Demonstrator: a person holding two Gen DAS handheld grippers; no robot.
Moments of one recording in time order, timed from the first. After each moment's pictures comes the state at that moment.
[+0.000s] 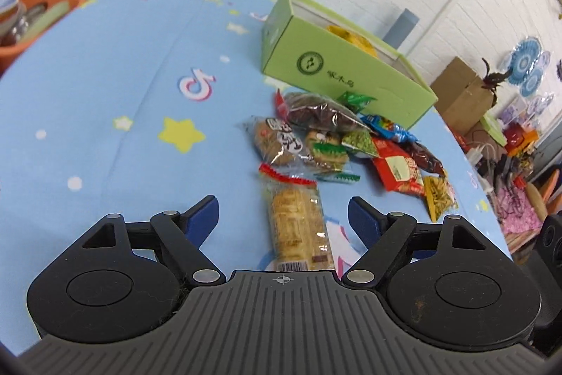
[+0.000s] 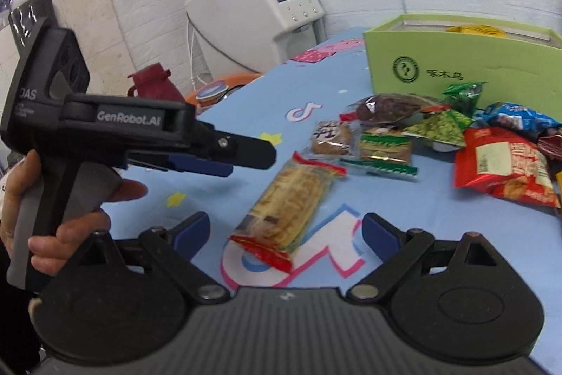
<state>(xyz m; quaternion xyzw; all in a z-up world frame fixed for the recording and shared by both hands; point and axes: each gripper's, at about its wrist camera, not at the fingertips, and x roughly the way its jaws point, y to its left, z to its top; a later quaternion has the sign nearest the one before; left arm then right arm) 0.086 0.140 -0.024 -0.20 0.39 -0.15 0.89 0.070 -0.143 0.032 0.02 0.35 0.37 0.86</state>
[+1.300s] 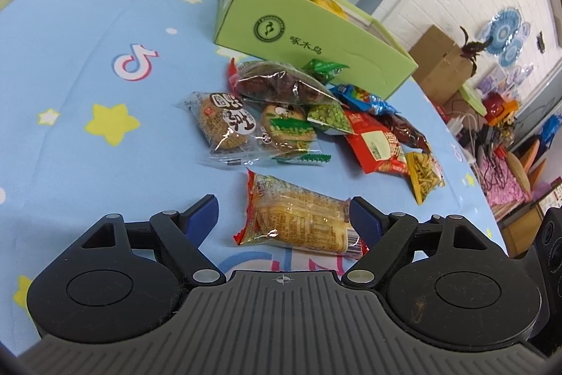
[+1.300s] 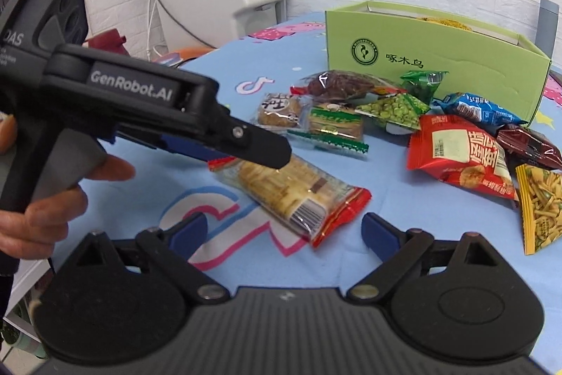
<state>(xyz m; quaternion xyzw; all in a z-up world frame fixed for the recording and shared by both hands) 0.114 0.101 -0.038 -0.18 0.41 -0.20 0.87 0.070 -0.155 0.020 -0.05 0.36 0.29 0.88</state>
